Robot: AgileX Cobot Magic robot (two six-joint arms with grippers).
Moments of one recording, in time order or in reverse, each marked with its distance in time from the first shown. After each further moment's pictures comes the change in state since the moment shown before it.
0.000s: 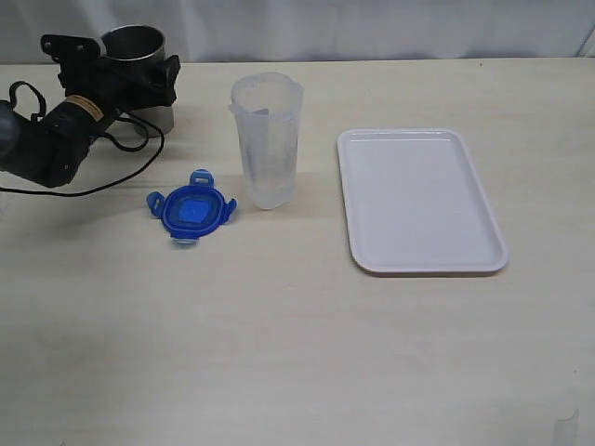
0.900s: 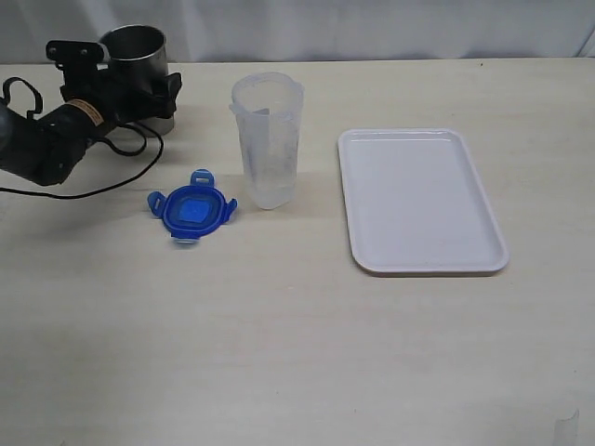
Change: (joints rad) left arm 0.000 -0.036 0.030 0.040 0.149 -0.051; right arm 0.000 0.000 0.000 0.000 0.000 0.000
